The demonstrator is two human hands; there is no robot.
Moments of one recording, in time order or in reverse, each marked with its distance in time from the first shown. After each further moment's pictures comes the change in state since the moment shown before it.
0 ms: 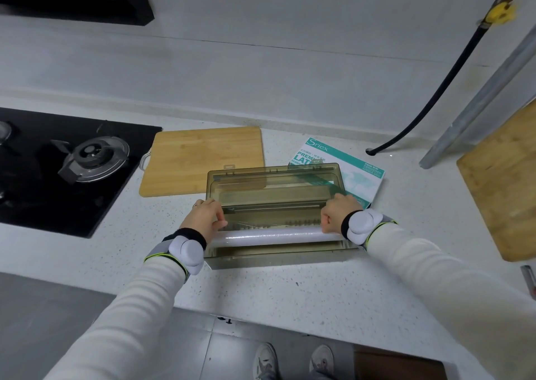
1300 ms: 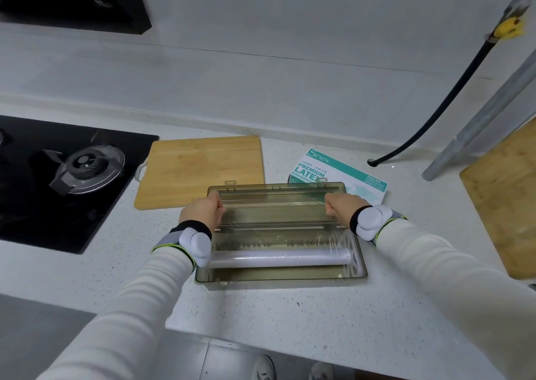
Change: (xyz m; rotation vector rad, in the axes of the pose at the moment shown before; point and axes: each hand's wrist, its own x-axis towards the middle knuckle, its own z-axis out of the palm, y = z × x) left_hand 0.047 0.010 -0.021 0.101 -0.018 -0.126; right_hand 0.024 0.022 -0.033 0.115 0.071 0.009
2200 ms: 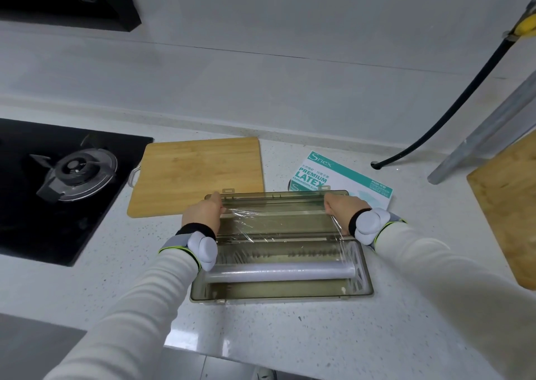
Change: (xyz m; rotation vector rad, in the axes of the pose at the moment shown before) left_hand 0.038 -0.002 0.020 0.152 0.018 0.011; right_hand 0.030 0.010 0.008 0.025 -0.010 0.072
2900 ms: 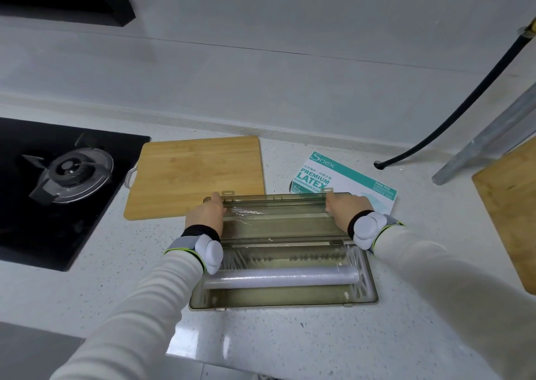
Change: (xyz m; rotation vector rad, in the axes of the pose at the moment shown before) left_hand 0.014 0.007 0.008 0.064 -0.017 -0.019; right_hand 0.028 0.005 0.019 -0.187 0.121 0.053
